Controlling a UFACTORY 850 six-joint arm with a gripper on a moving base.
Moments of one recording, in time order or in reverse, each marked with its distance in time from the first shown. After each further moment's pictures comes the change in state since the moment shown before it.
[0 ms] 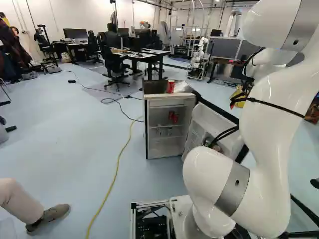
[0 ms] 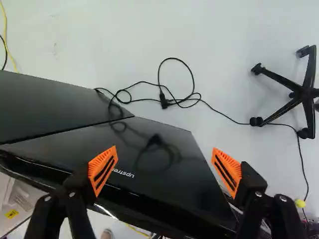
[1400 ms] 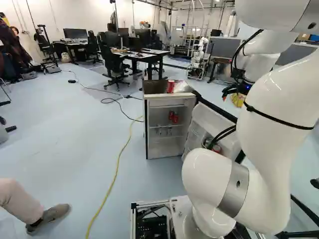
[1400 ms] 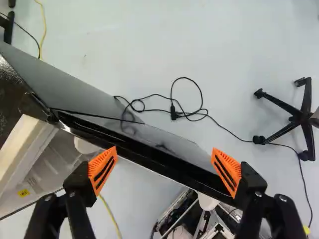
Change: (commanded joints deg) arm 5.2 16.2 12.7 0.0 6.4 0.0
